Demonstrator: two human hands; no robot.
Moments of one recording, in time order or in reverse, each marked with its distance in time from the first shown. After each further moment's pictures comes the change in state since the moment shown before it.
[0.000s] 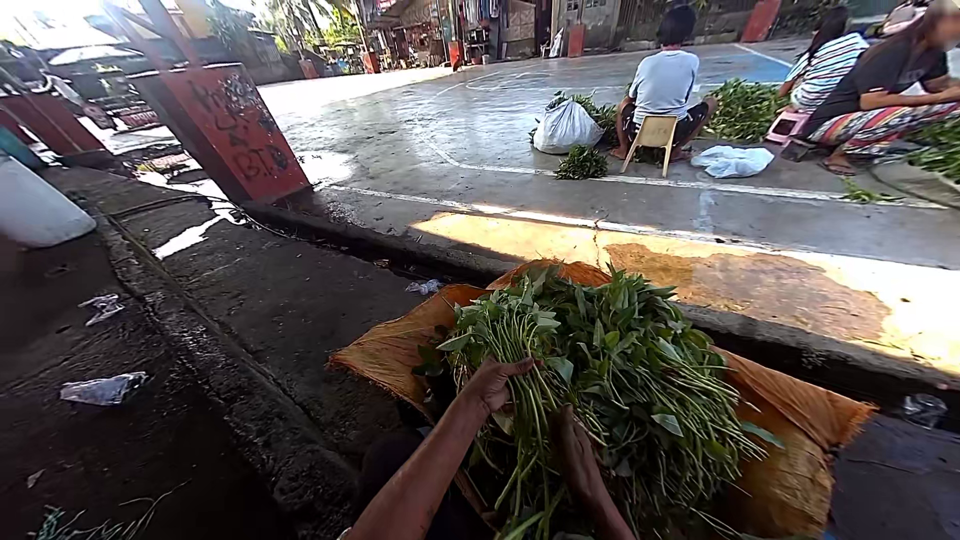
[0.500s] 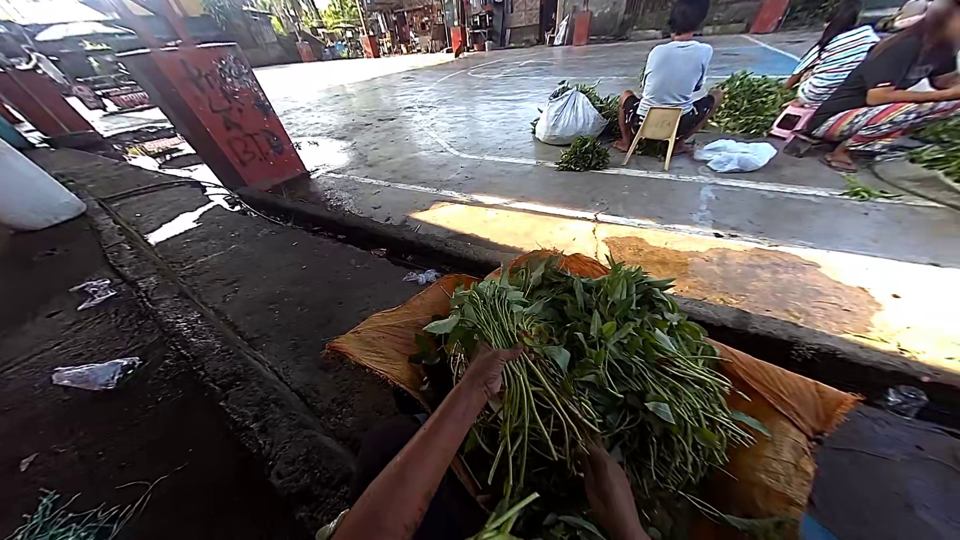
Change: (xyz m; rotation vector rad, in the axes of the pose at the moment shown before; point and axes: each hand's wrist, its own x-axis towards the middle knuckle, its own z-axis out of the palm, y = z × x) left_hand 0.005 -0.007 0.003 0.054 0.151 0.157; right_hand -0.035 0.061 -0.048 -0.487 -0.061 0.136
